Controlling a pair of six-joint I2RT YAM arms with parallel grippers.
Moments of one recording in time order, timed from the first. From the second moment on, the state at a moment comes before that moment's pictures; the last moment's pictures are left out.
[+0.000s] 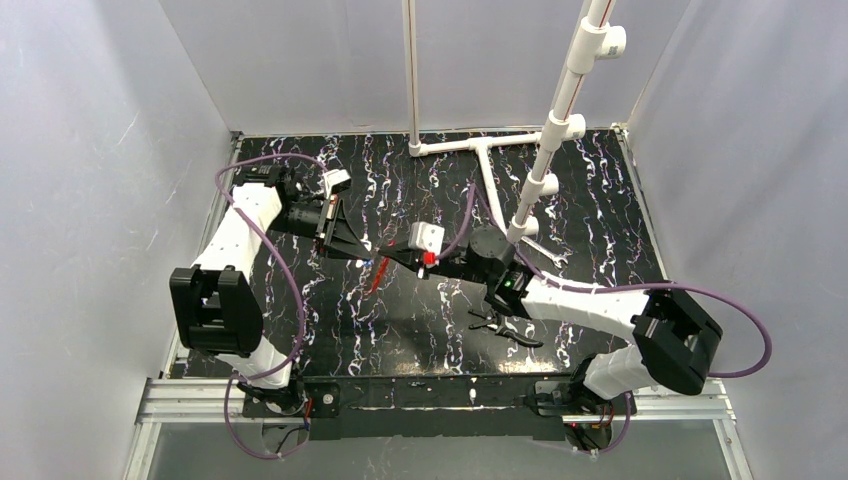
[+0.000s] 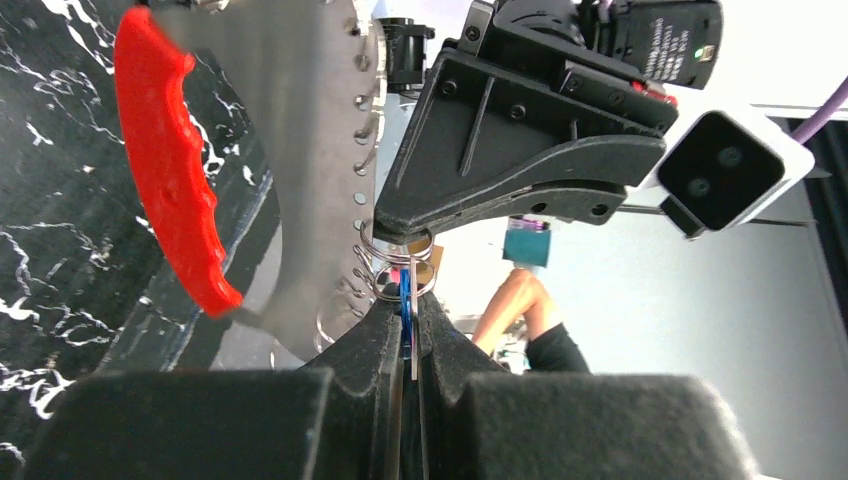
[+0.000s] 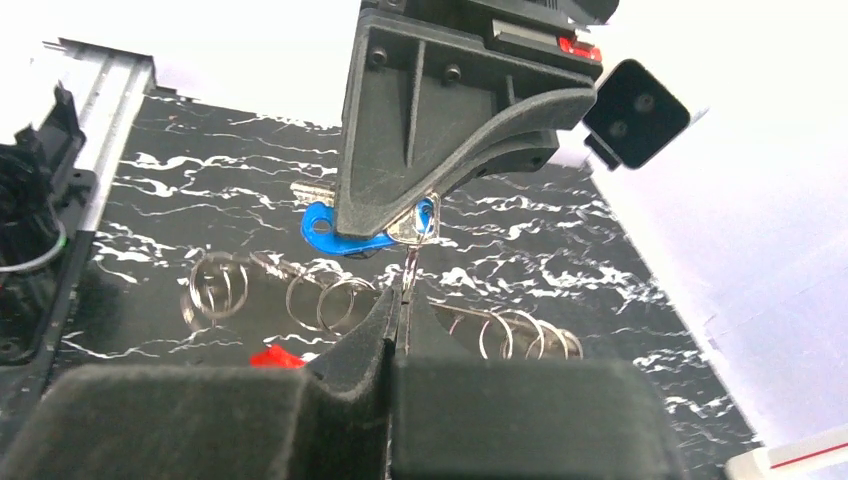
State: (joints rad) left arm -0.06 1.58 1.39 -1.58 1.31 0.33; right arm 1.00 1.39 0.81 0.67 -0.42 -0.29
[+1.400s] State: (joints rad) left arm -0.04 1.61 1.40 -1.63 1.30 0.48; right arm 1.03 1.40 0.61 1.08 -0.41 -0.38
